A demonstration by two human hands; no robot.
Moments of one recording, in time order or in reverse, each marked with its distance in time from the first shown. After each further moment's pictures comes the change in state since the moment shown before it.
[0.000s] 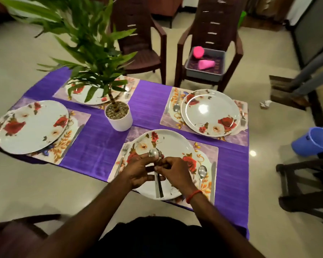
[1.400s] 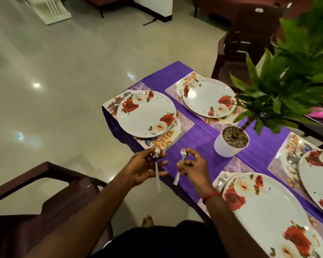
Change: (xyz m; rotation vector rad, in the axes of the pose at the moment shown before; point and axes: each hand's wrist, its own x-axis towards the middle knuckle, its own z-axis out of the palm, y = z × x) left_hand -0.110 0.088 -0.326 -0.474 0.366 0.152; right_hand 0.094 -0.137 0.292 0.205 -0.234 0.140
